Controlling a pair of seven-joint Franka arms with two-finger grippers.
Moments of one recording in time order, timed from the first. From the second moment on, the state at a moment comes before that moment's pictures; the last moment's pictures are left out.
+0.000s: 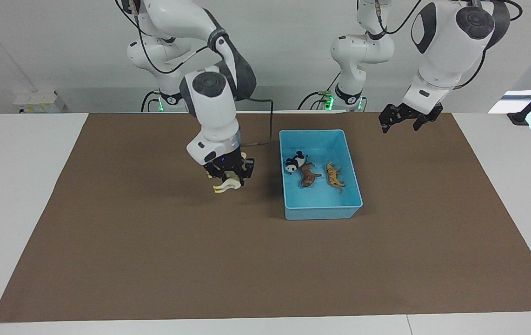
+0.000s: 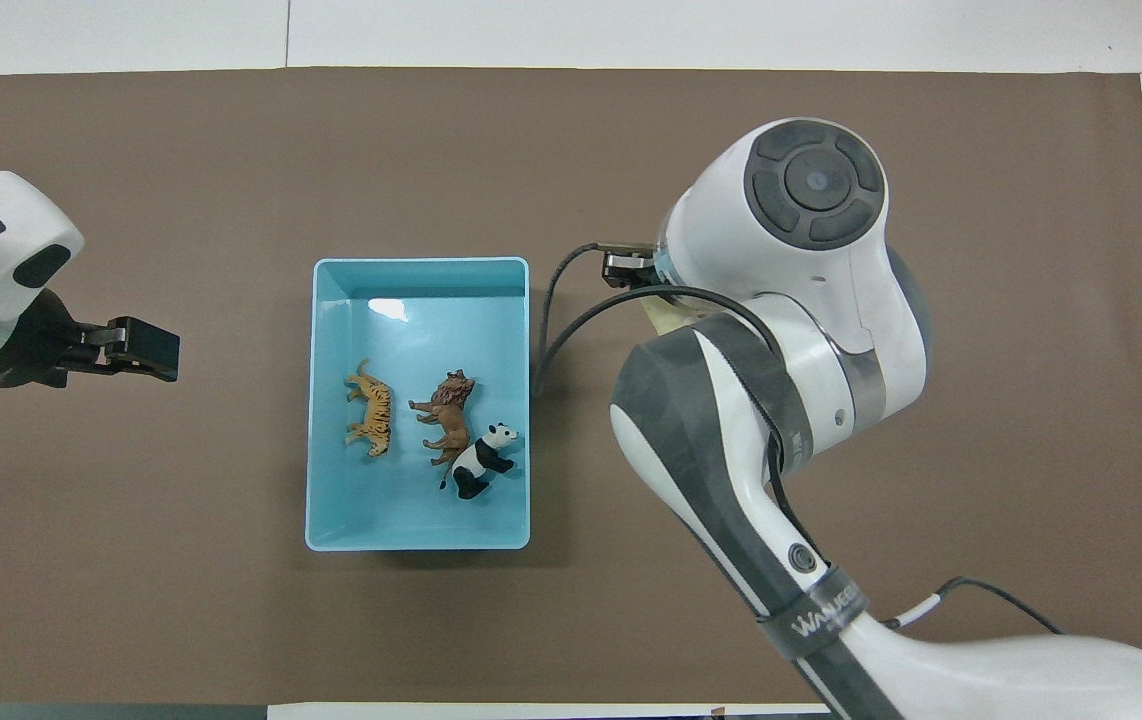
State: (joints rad) left arm -0.09 -0.07 -0.04 -1.78 0.01 1.60 -0.11; right arm 0.62 0.31 -0.16 -1.51 0.10 1.94 0.60
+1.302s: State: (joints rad) left arm -0.09 -0.01 -0.04 -1.75 0.01 1.64 -0.10; right arm 0.91 0.64 -0.16 -1.20 0.16 1.98 1.09
